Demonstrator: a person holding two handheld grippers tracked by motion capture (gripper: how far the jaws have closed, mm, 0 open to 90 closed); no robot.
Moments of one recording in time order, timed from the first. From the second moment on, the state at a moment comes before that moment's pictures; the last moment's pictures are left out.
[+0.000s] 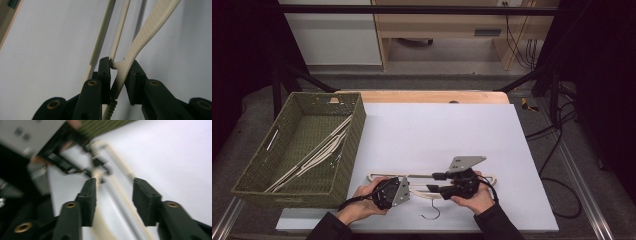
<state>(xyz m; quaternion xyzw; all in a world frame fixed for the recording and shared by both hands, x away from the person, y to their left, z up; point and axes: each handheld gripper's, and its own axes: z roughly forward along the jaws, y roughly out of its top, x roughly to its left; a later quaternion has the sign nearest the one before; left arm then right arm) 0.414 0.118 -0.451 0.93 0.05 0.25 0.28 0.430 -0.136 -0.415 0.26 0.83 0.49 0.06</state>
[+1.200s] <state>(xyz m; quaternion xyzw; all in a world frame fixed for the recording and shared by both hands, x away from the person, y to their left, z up) 0.416 0.137 -0.411 0.92 0.14 0.20 0.32 0.427 -0.246 -0.405 0.41 0.71 0.54 0.19</state>
